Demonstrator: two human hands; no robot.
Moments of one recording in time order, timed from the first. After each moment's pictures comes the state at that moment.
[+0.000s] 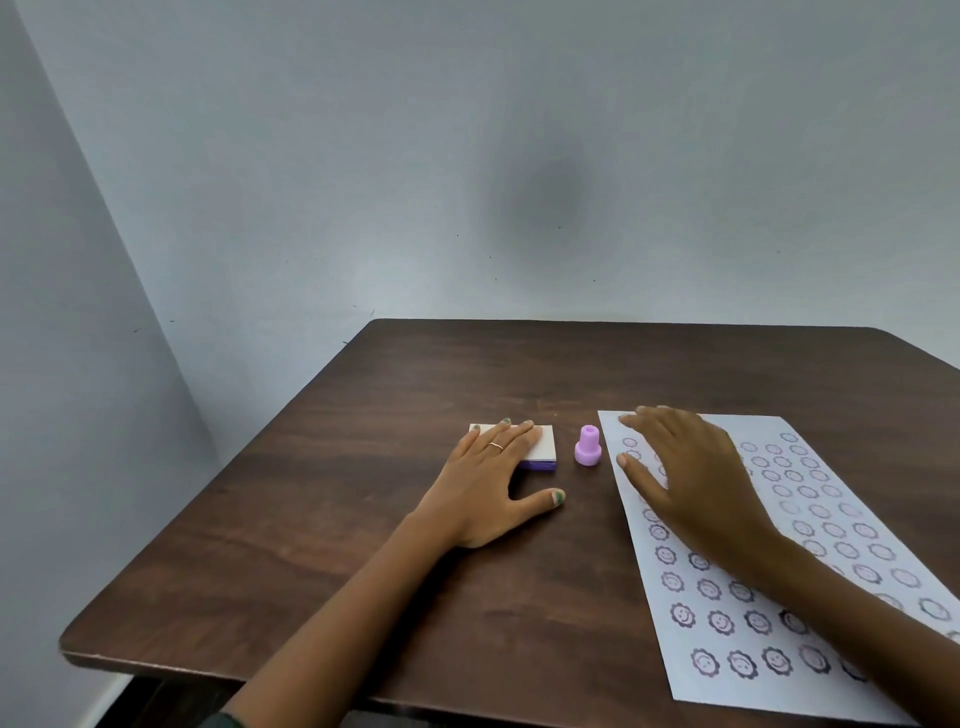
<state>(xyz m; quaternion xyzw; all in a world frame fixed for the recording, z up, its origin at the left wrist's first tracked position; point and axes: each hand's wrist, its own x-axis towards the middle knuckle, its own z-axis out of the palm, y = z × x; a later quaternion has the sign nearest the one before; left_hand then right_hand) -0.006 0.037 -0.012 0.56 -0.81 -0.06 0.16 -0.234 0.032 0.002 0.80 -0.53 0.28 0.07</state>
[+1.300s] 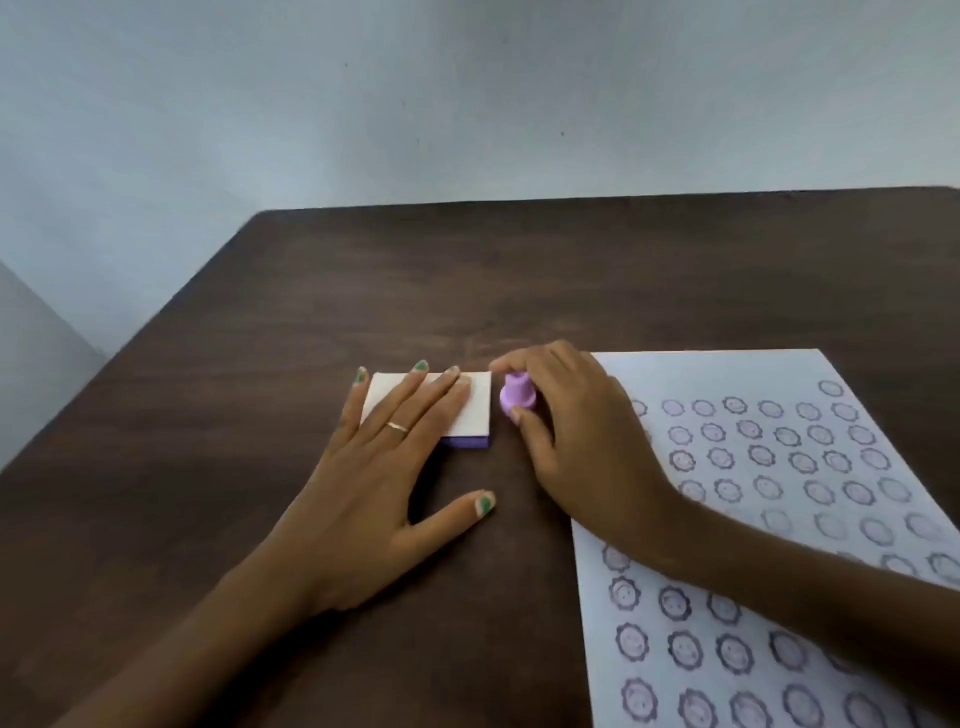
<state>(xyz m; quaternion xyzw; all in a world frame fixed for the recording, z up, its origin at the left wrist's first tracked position) -0.009 0.015 -0.013 0.53 -0.84 -0.02 0.14 -0.195 -0.036 -0.014 0.80 -0.45 0.38 -0.11</state>
